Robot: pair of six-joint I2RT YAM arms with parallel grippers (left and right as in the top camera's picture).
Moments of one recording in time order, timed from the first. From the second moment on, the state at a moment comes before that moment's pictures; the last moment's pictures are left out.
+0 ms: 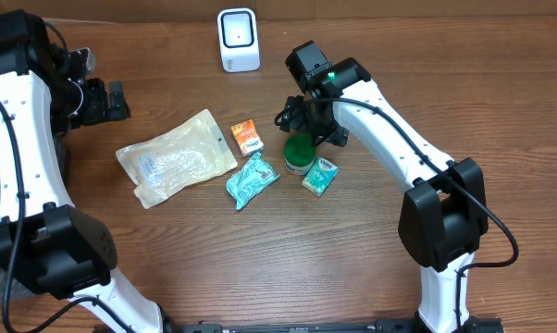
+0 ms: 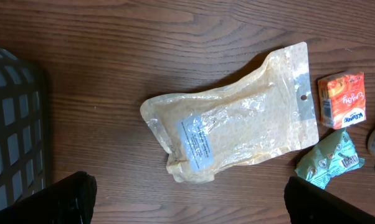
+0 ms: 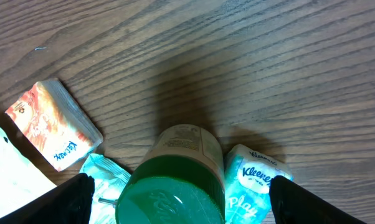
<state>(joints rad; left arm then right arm) 0.31 1.94 2.00 -1.42 0.16 0.12 0.50 2.11 1.86 -1.12 0.00 0.75</state>
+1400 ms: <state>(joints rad) 0.31 1.94 2.00 -1.42 0.16 0.12 0.53 2.11 1.72 -1.03 -0.05 0.71</state>
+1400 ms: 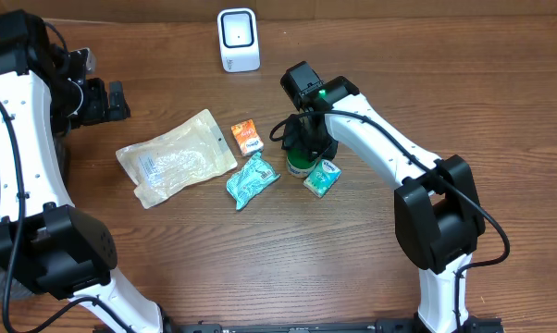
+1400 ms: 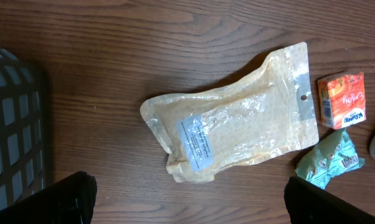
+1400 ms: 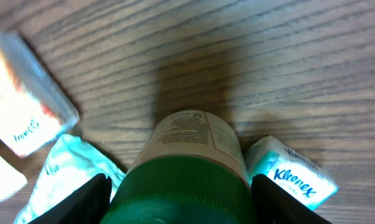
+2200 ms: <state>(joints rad) 0.31 1.94 2.00 -1.42 0.16 0.12 0.53 2.11 1.74 -1.05 0.01 -0.35</state>
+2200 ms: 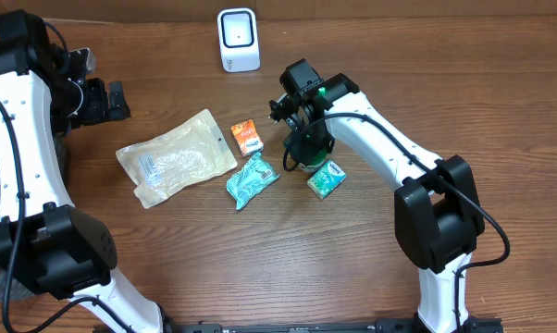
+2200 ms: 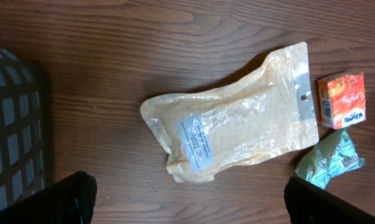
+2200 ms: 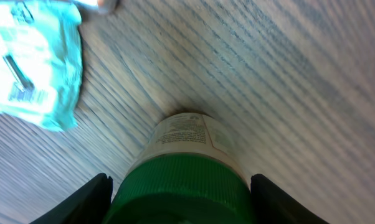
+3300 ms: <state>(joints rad) 0.31 1.94 2.00 -1.42 0.16 0.12 0.40 2.11 2.01 -1.28 -0.09 0.32</state>
